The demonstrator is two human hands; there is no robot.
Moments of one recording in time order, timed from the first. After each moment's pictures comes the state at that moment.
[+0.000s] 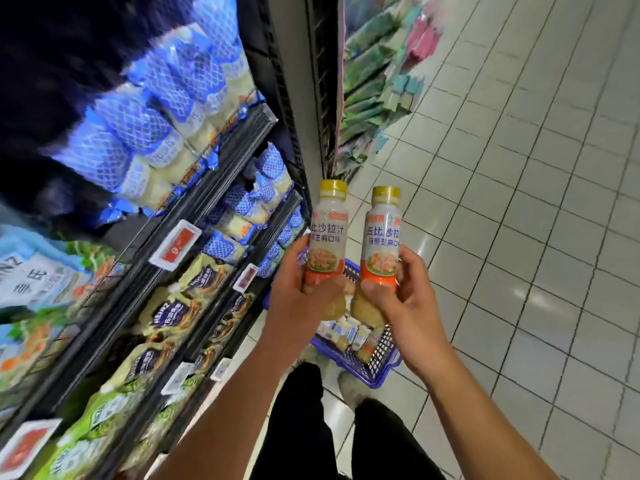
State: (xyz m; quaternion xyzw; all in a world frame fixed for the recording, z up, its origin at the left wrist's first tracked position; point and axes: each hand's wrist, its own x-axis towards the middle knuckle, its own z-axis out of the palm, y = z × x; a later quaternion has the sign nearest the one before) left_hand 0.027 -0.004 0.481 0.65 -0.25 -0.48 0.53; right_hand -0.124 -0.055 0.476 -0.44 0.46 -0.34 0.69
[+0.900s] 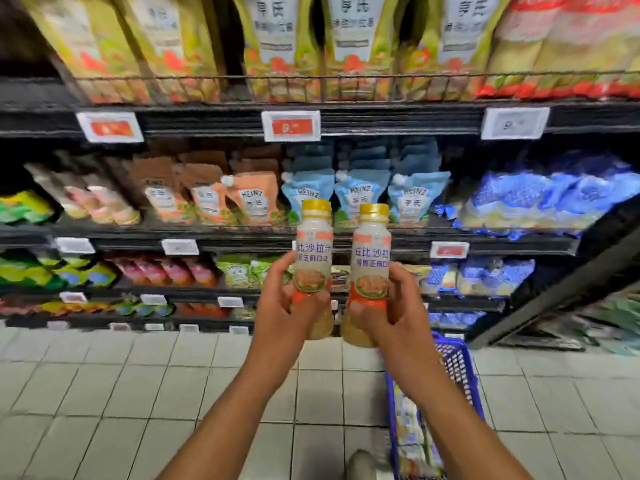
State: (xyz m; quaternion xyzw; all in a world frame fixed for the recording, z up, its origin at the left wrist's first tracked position) left_hand 0.006 0.325 0.605 0.67 0.02 -0.03 0.74; right_hand -0.022 0.168 0.602 -0.66 0.05 -0.06 0.75
